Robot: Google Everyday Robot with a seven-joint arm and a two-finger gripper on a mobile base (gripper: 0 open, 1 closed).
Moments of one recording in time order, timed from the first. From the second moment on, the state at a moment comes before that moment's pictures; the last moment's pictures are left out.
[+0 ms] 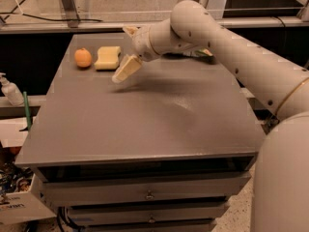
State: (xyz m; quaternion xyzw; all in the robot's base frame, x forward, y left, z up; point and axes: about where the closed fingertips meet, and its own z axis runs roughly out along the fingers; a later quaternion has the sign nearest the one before) arm 0.719 0.106 0.871 -0.63 0.58 0.19 0.48
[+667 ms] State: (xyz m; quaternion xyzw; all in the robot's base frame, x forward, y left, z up) arm 0.691 -0.002 0.904 -0.55 0.64 0.15 0.52
